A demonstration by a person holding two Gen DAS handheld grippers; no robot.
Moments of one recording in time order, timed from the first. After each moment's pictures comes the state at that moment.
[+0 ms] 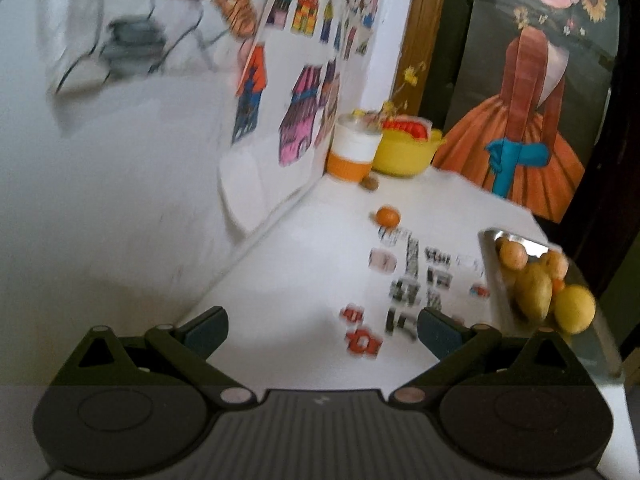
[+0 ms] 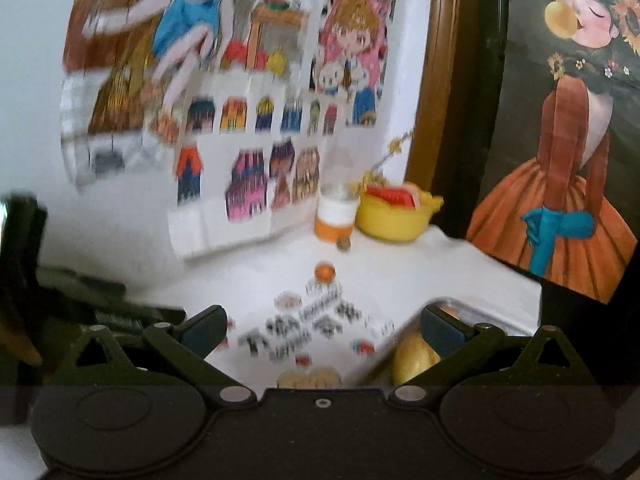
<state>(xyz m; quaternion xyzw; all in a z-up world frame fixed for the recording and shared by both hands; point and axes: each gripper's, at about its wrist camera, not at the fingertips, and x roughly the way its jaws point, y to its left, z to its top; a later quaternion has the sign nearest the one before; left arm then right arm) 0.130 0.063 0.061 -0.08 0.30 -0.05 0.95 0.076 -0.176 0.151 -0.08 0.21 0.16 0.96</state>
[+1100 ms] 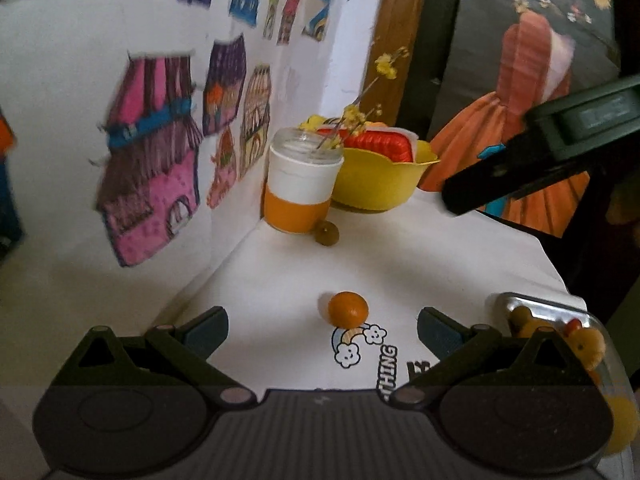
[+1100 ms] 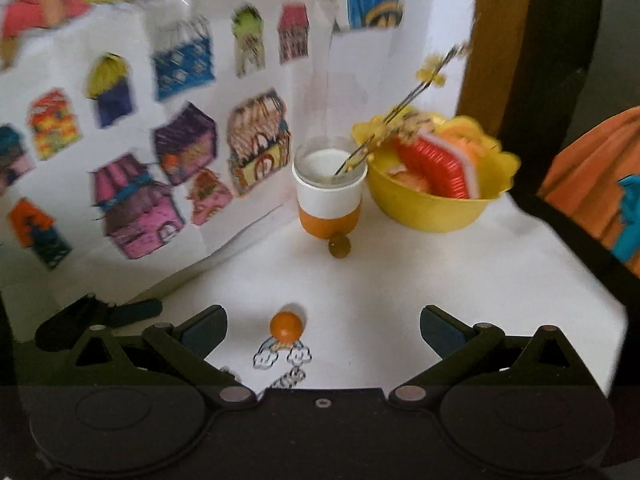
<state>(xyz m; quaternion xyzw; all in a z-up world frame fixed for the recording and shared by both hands) 0.309 -0.001 0.041 -0.07 0.31 -0.08 0.94 0.408 -0.165 0.129 -0.08 0.43 0.23 0.87</state>
